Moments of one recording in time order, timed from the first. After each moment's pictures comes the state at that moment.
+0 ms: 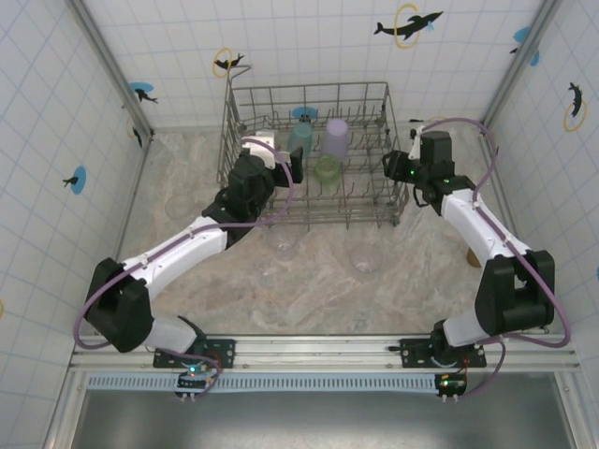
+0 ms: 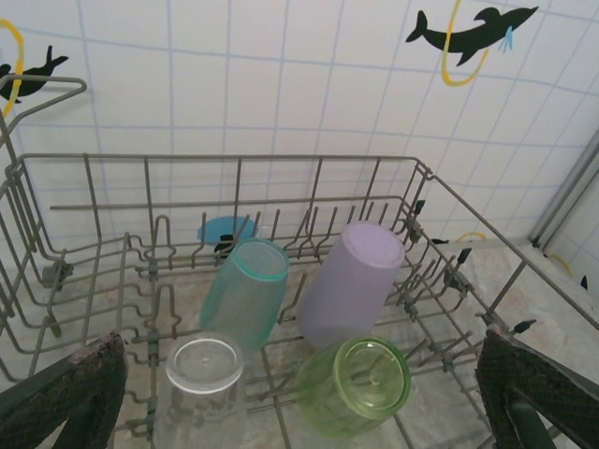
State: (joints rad) left arm -0.66 1.40 1.01 0.23 -0.27 -0.21; right arm 0.21 1.47 1.12 -0.23 -0.14 0.37
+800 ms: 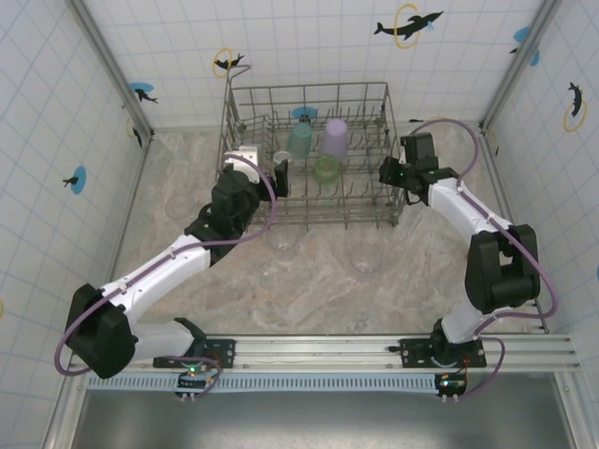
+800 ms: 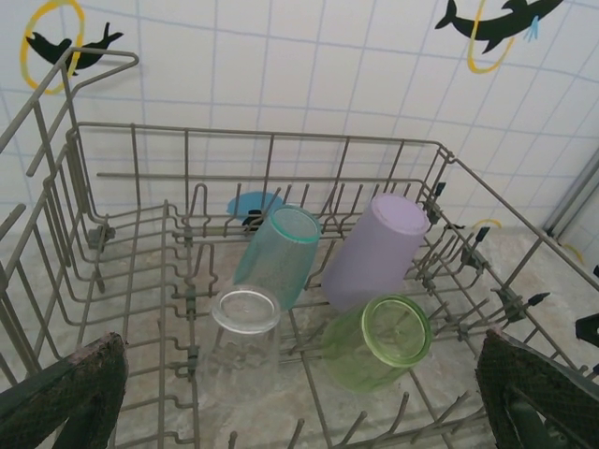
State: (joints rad) left arm -0.64 1.24 0.87 0.18 -0.29 -0.23; right arm 0.26 1.64 1.19 -0.32 -0.04 0.38
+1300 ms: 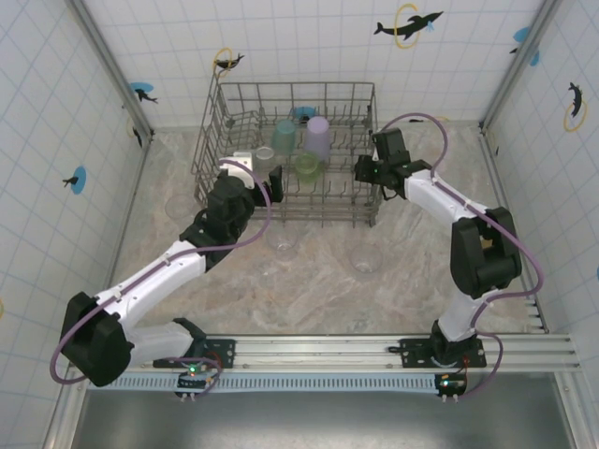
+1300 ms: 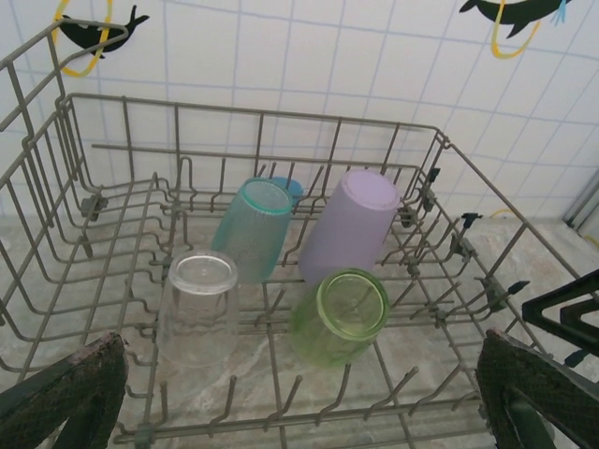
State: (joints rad) left arm -0.63 1.19 0.83 0.15 -0.31 -0.24; right arm 0.38 1.76 1.31 -0.33 -0.02 0.40
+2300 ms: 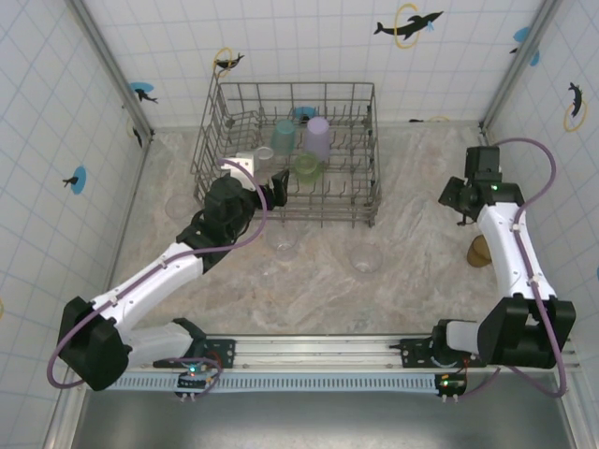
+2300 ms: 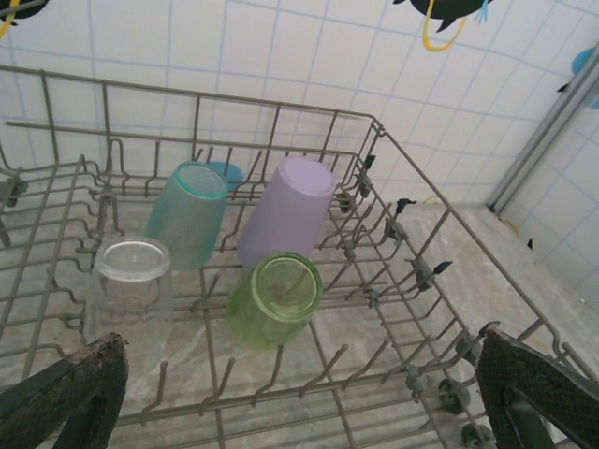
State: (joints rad) left arm -0.63 1.16 0.83 0.12 -0.16 -0.30; right arm -0.06 1.27 1.12 -0.84 0.17 0.38
